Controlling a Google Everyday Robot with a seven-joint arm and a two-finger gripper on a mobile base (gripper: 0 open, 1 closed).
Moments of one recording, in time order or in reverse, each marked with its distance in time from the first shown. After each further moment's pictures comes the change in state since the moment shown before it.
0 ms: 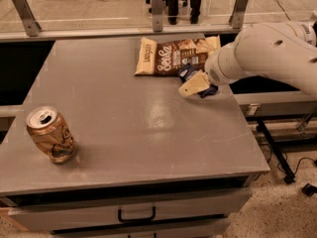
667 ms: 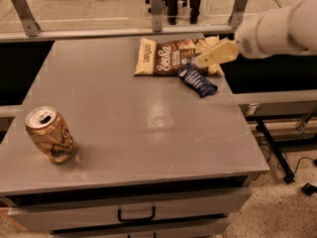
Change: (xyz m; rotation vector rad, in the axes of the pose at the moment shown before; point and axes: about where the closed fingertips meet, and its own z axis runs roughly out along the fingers) arm -0.041 -0.061 -0.078 0.080 -0.208 0.064
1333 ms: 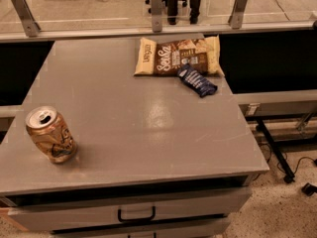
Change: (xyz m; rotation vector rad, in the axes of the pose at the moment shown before) arm -0.140 -0.055 -0.166 0.169 -0.403 -0.075
